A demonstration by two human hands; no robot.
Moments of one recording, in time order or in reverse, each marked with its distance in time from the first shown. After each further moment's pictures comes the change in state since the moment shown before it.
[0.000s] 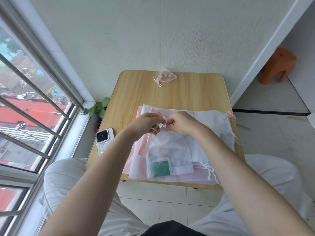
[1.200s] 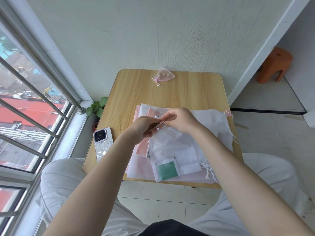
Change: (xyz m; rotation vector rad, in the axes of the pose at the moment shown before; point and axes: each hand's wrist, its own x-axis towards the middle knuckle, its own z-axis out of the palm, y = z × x) left_hand 0.003 -0.009 0.012 -0.263 0.076 -0.127; right_hand -0.002 0.004 0.005 0.469 0.165 -0.063
